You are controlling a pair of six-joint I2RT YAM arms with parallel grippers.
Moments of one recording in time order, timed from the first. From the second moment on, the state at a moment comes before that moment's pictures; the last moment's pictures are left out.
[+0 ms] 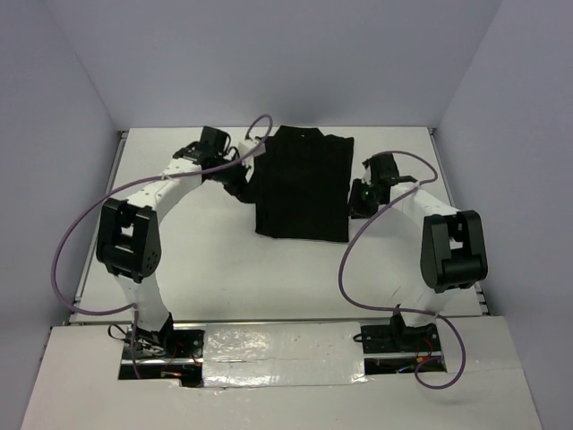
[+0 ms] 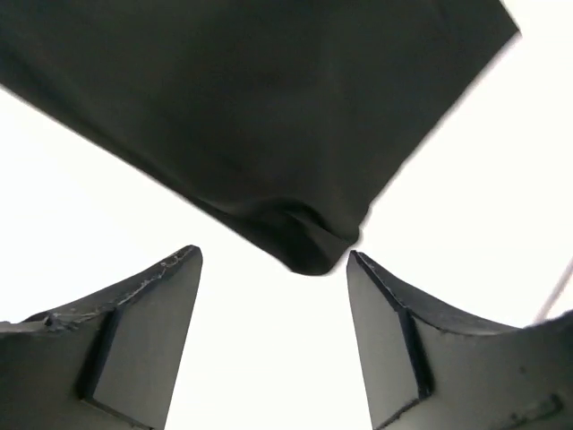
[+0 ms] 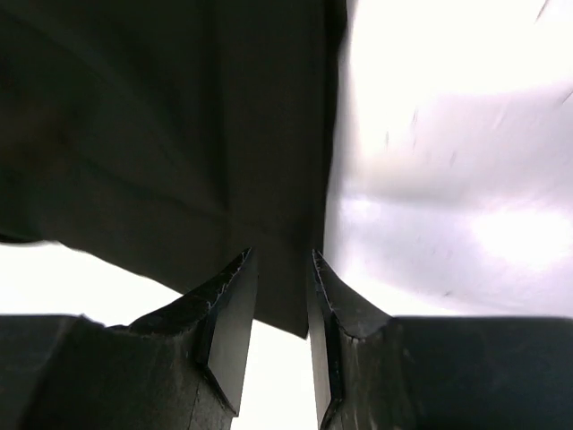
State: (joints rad) left arm -0.28 1.84 1.52 -0.60 0.61 0.27; right arm 0.12 1.65 1.08 -0.45 -0.25 0.33
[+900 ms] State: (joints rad) left arm -0.39 1.92 1.27 -0.55 0.64 0.31; right arm 0.11 1.66 0.88 -0.34 -0.37 0.41
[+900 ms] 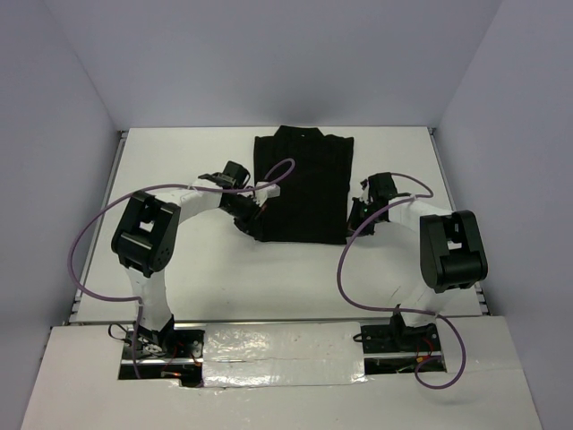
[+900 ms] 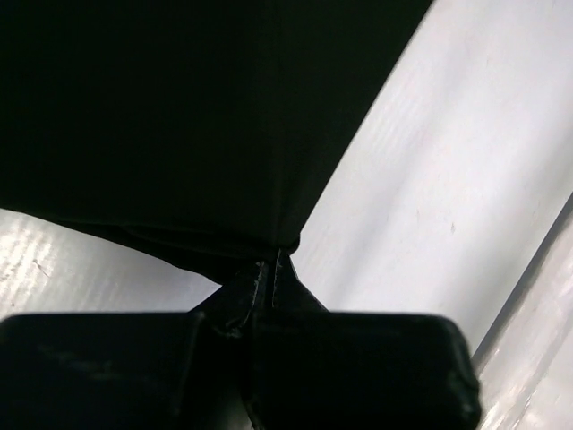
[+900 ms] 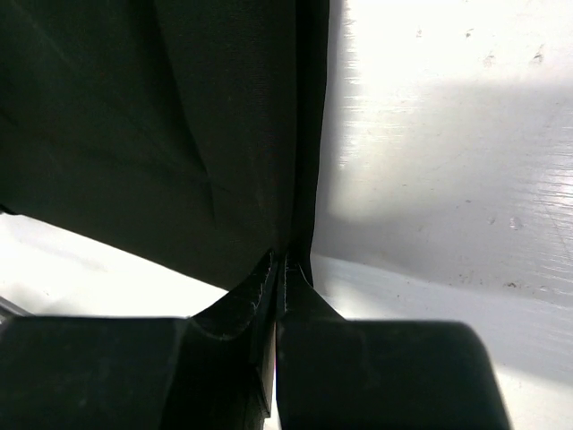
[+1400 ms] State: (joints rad) left arm -0.39 1.92 1.27 -0.73 0.62 0.51; right arm 0.11 1.65 0.85 -0.34 -0.38 0.38
